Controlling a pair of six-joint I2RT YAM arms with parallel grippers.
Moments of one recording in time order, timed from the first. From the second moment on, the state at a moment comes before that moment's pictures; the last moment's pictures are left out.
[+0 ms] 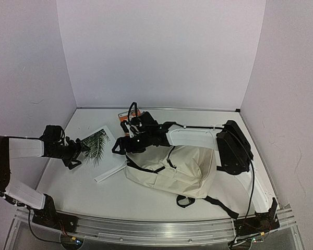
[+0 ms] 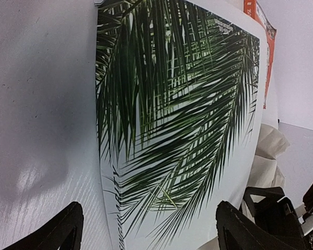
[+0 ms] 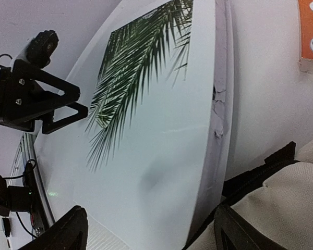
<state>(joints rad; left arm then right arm) -0.01 1.34 0.57 -0.15 0.48 -0.83 0.94 2.41 2.00 -0.26 -0.34 0.50</state>
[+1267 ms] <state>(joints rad) 0.00 1.54 0.57 0.05 0.58 -0.81 0.89 2.68 2.25 -0.23 -0.49 0.70</state>
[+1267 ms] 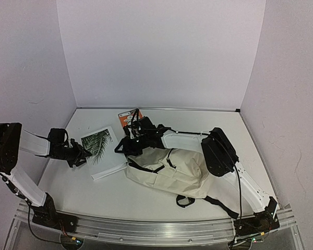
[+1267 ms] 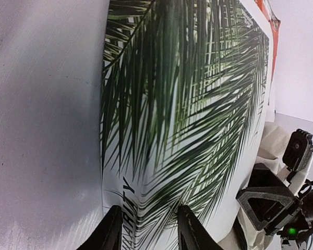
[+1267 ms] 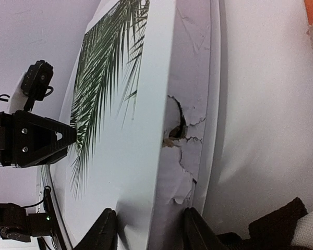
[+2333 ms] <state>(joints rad) -0.03 1.21 0.52 0.03 0.70 -0.87 0.87 2.32 1.86 0.10 -0.45 0.93</state>
